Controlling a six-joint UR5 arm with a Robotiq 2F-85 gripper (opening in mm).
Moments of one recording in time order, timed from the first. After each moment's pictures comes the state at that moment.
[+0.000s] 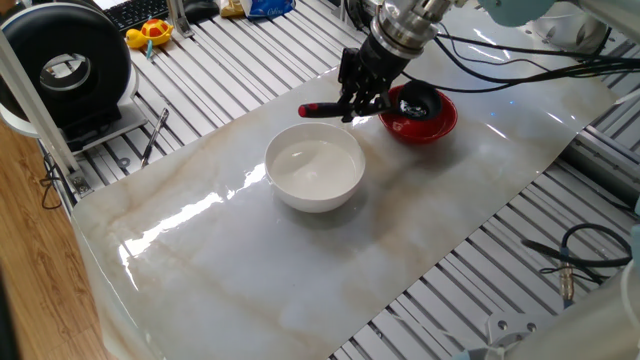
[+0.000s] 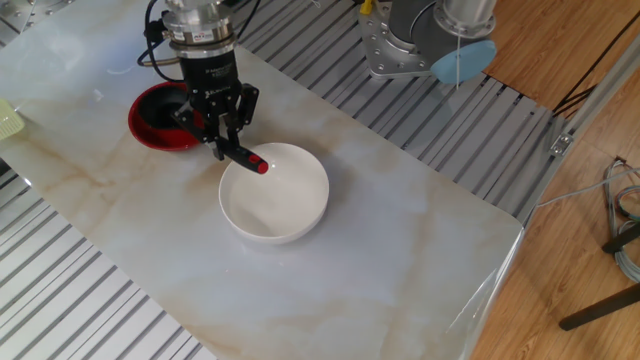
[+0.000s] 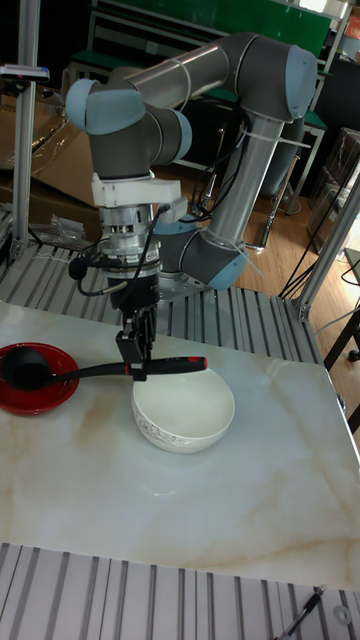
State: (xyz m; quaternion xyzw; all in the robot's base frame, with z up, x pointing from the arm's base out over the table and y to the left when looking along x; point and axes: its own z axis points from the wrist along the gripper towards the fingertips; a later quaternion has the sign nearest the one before) arm 0.536 -0.032 0.122 -0.61 0.77 0.04 0.19
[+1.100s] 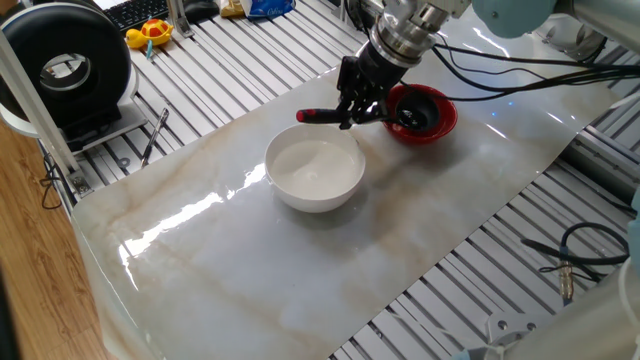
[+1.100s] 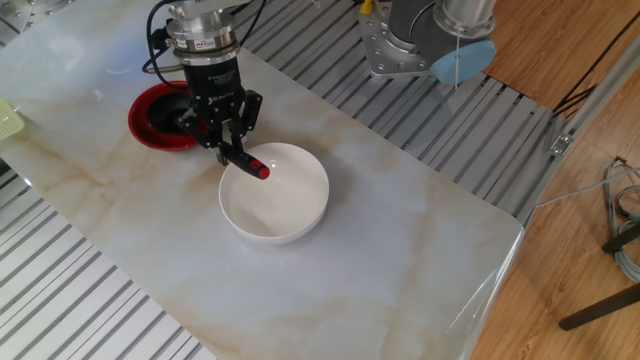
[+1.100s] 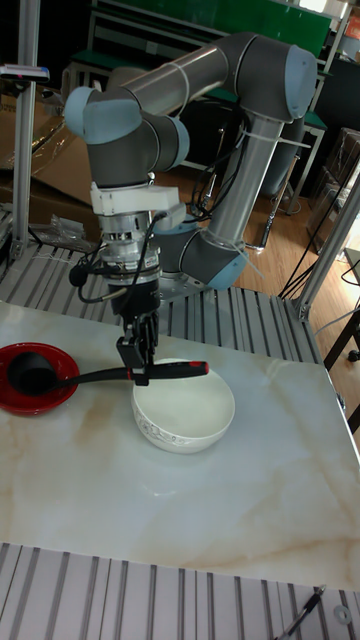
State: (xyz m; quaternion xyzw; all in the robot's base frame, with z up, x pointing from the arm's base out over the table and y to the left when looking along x) arm 0.535 -0.026 0.112 -0.60 0.78 0.05 0.20
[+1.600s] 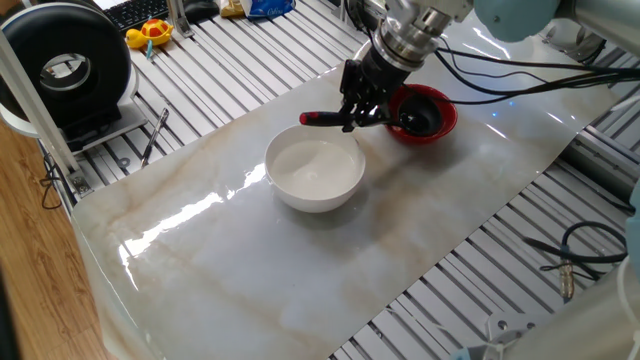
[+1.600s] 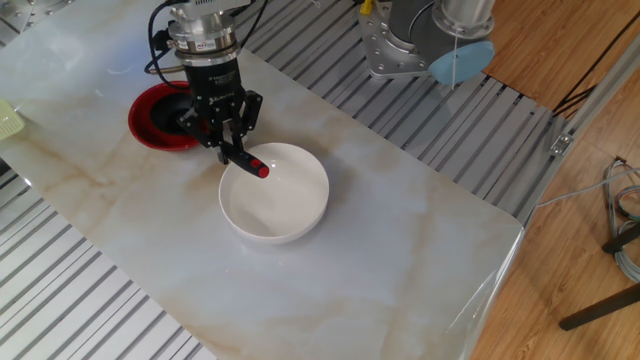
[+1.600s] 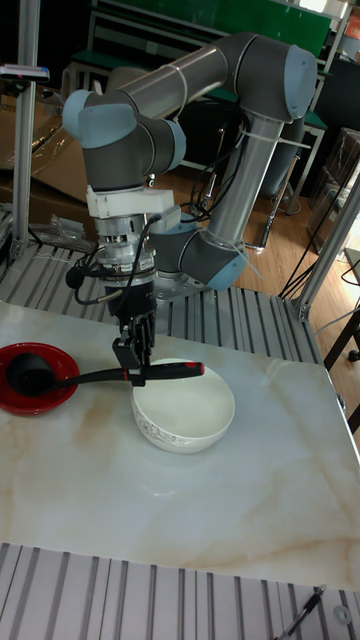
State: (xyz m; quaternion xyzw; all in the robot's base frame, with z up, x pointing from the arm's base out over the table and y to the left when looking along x) arm 0.530 -0.033 0.103 -0.59 0.78 0.05 0.20
